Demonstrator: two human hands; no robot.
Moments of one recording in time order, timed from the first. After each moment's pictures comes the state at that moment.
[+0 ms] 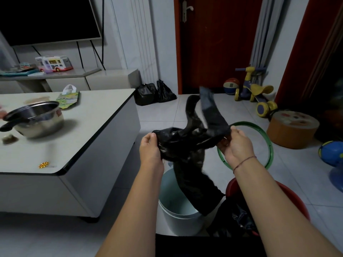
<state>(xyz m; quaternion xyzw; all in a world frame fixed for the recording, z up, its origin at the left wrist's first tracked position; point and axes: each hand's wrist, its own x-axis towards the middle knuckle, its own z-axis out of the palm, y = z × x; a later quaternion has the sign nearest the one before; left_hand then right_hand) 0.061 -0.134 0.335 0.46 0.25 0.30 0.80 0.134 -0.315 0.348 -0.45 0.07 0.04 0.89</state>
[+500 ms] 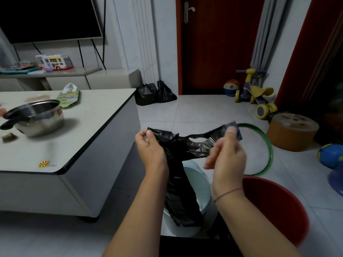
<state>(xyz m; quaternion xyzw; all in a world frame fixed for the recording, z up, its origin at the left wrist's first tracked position) 0.051 -0.148 0.345 0.56 0.27 0.43 0.65 0.030 -0.287 0.369 -0.59 0.00 -0.10 0.80</state>
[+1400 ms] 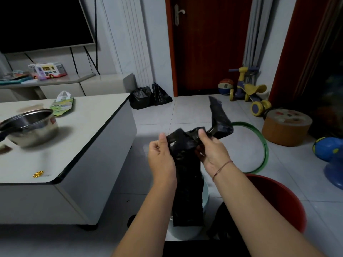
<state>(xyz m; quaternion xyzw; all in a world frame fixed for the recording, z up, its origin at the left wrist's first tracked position) 0.041 -0.187 0.343 0.60 0.24 0.36 0.67 0.099 -0.280 0.350 -0.46 0.04 0.14 0.88</state>
